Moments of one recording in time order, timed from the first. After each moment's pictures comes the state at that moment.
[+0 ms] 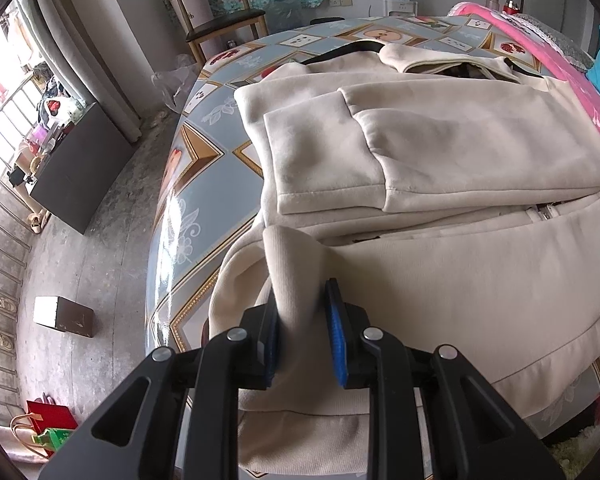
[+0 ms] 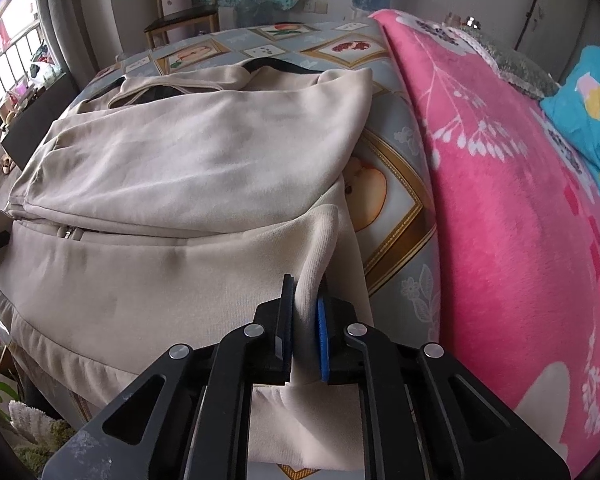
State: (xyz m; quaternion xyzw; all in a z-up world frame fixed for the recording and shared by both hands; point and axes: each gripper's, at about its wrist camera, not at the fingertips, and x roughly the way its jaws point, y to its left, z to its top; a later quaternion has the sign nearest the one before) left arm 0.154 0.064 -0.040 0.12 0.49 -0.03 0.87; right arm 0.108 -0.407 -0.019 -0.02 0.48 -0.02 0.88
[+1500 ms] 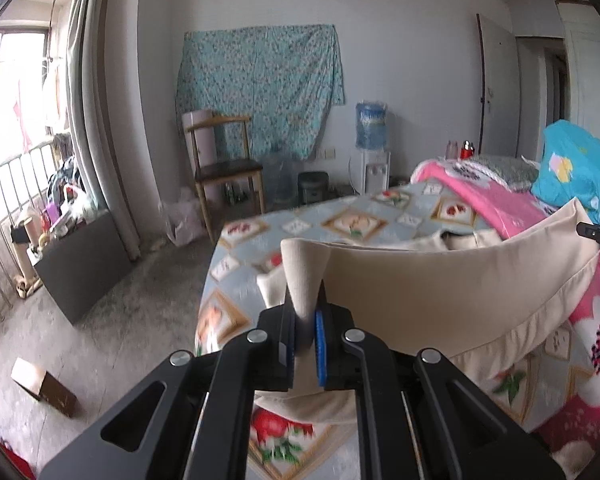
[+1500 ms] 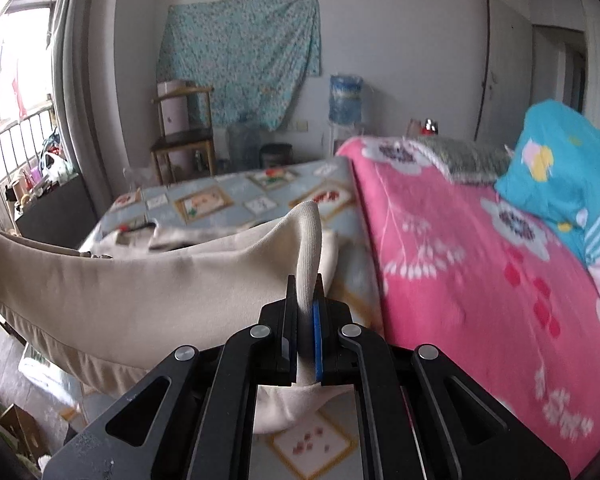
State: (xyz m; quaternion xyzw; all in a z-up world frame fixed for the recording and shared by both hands) left arm 0.078 0.078 0.112 0.06 0.22 -0.09 0.97; right arm 0.065 -0.411 0.108 0.01 0.27 -0.04 0.96
